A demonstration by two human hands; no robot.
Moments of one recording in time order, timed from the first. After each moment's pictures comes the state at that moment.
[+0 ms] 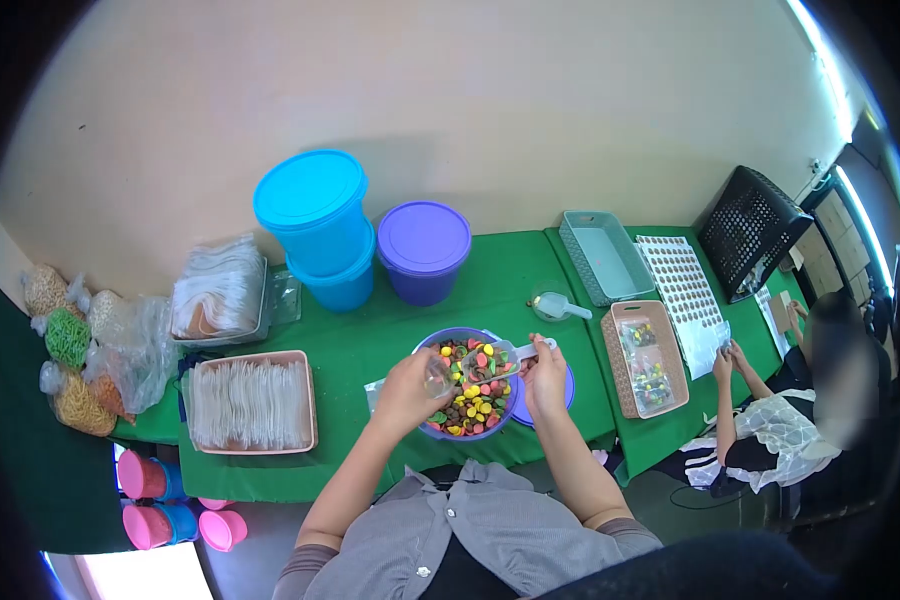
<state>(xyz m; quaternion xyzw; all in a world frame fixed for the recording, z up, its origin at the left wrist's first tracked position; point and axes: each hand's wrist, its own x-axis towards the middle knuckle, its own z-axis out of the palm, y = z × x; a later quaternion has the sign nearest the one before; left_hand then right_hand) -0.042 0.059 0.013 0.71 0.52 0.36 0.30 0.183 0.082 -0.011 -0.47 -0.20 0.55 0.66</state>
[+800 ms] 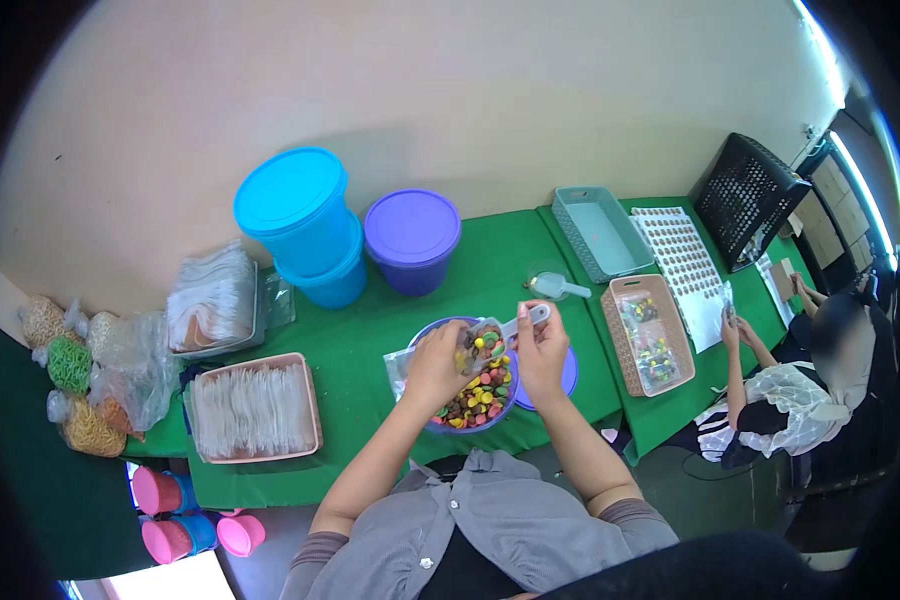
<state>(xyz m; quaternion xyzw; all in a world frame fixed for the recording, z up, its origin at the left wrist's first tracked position) 0.002 0.094 -0.001 0.76 0.48 0.36 0.23 0.160 0.080 0.040 -0.54 -0.48 0.33 0.61</state>
